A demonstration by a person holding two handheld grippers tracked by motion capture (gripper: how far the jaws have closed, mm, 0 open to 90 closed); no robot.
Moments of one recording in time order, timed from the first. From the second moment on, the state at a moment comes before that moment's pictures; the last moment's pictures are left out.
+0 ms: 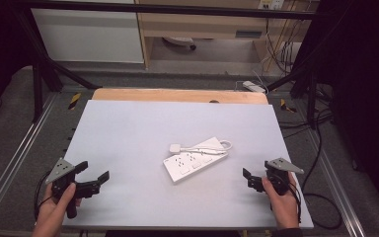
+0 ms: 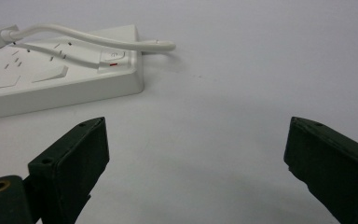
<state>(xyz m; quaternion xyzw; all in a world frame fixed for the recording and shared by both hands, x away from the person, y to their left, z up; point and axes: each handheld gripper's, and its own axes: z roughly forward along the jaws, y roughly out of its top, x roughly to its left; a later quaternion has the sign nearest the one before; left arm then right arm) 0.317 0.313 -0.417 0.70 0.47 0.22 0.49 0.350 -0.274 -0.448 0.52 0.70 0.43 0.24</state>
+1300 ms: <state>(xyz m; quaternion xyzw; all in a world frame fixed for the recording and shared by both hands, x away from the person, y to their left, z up) 0.320 0.312 -0.418 0.70 0.48 0.21 0.49 0.340 -0.249 -0.411 0.46 0.69 0.48 0.26</state>
